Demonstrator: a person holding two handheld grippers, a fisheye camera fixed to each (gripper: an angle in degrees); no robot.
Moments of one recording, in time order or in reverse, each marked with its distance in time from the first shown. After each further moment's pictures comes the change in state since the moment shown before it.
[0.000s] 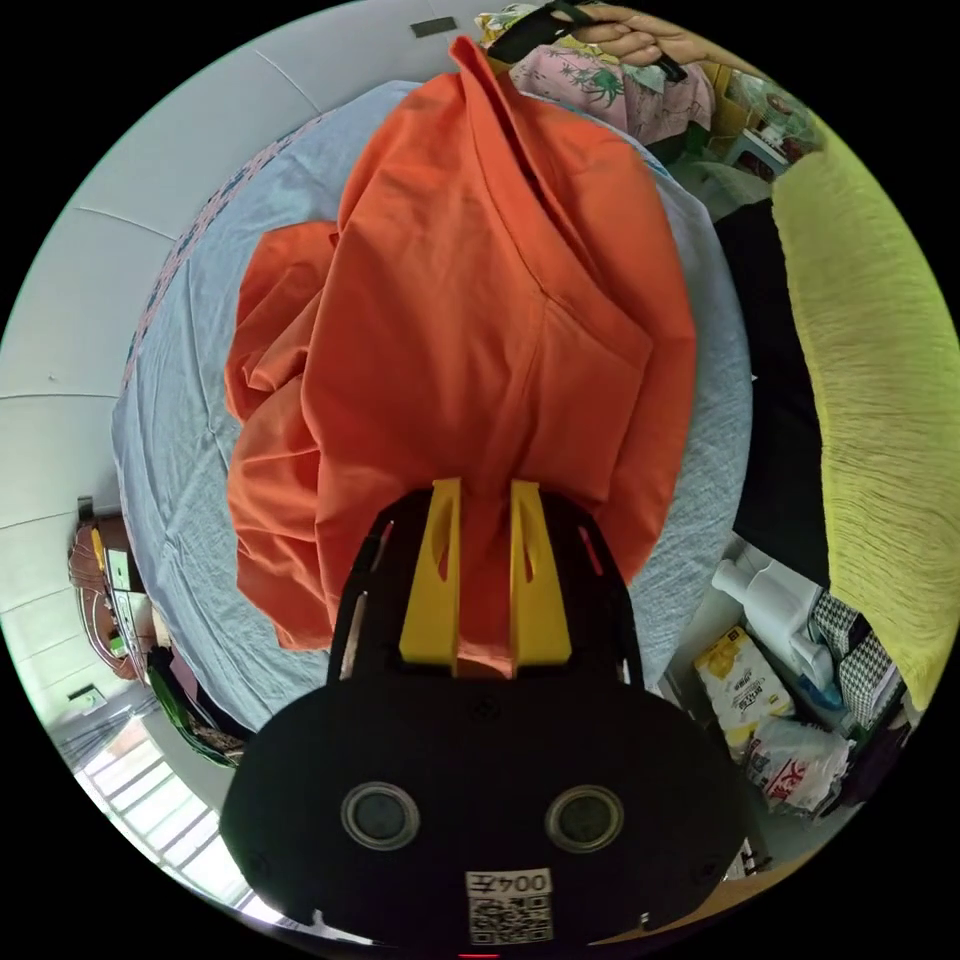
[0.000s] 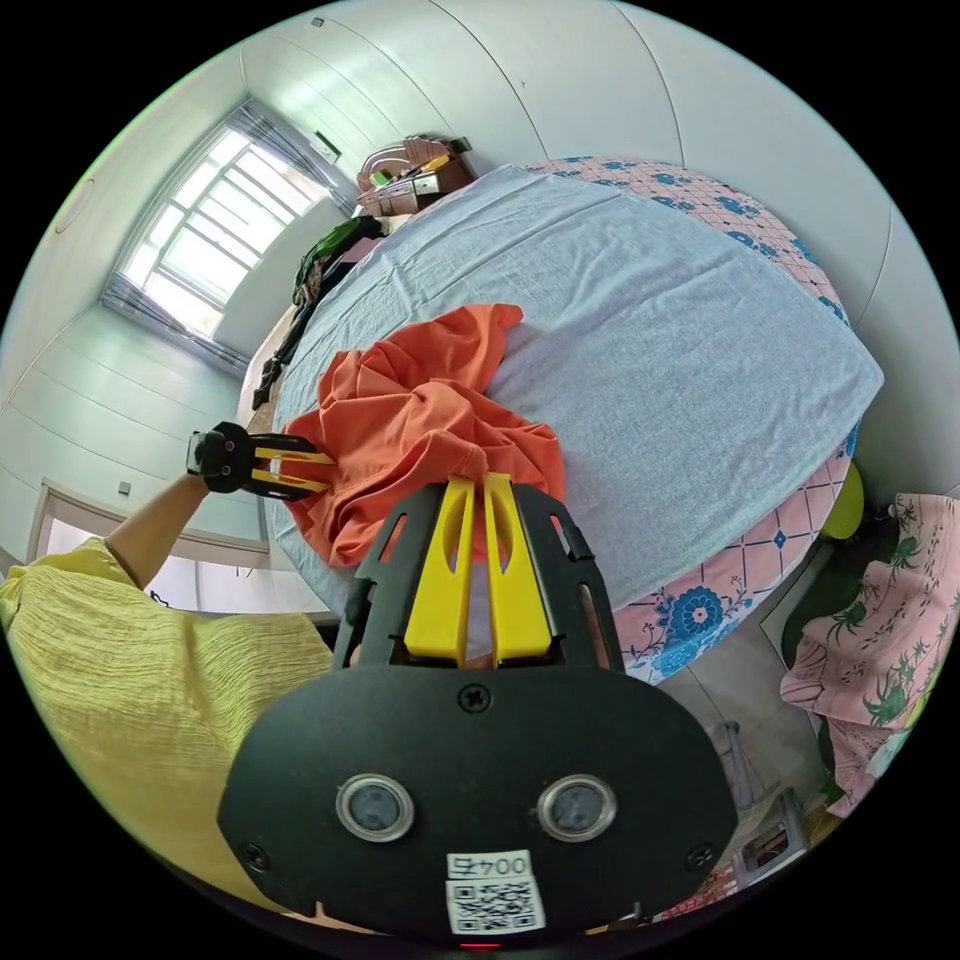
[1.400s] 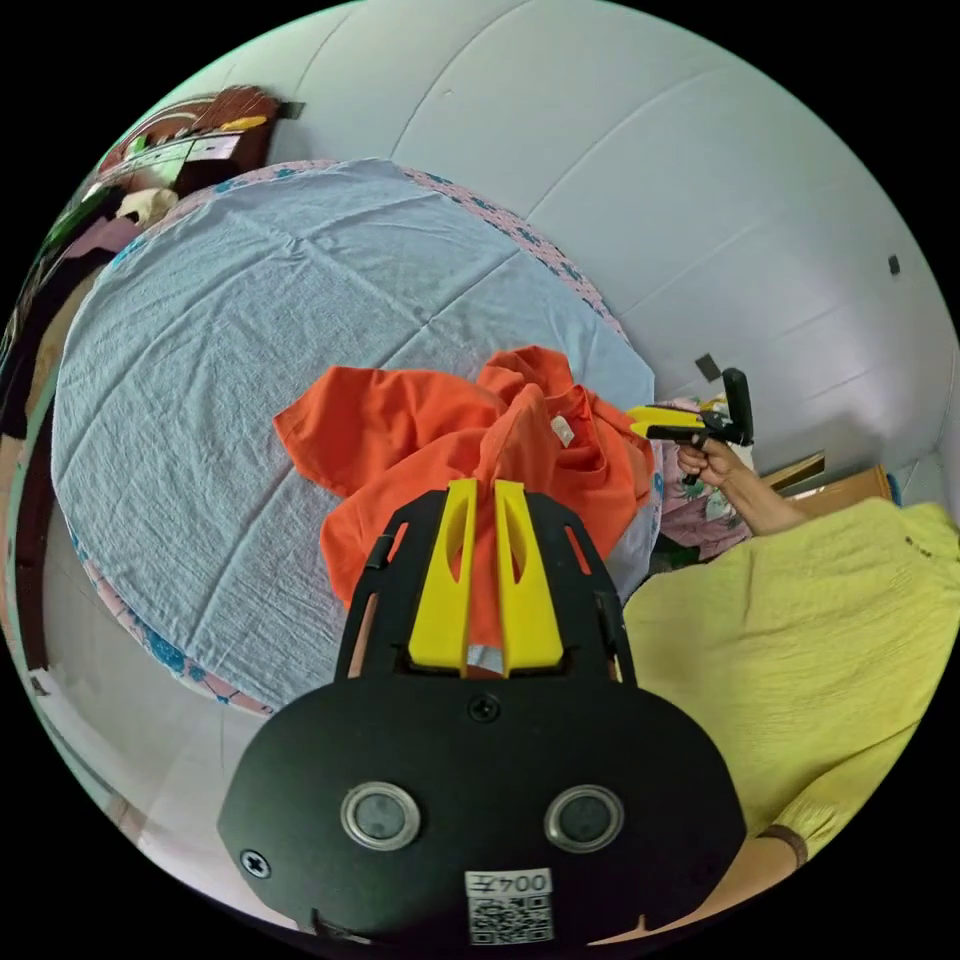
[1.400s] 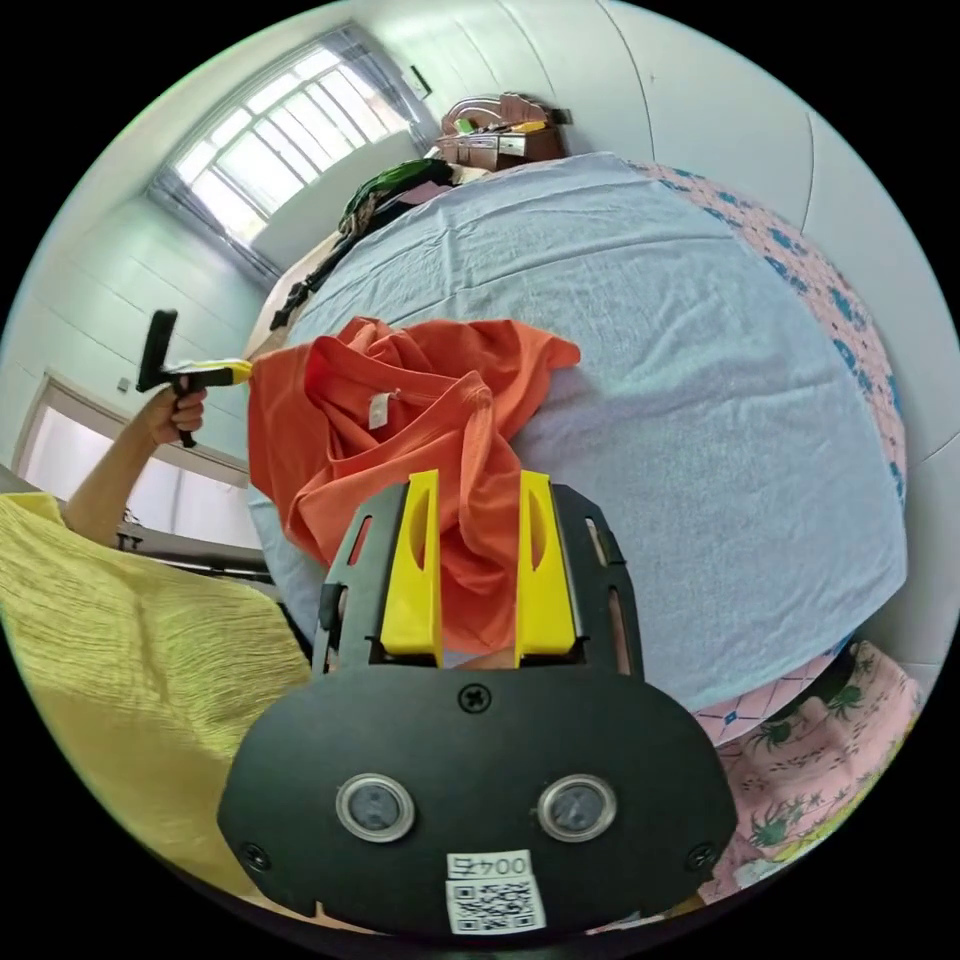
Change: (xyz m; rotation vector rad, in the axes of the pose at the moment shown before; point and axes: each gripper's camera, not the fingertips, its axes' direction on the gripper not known) left arm -0.354 0.343 -0.050 0.467 0.436 -0.991; right arm 0.024 -0.043 0.074 -0.102 0.104 -0.302
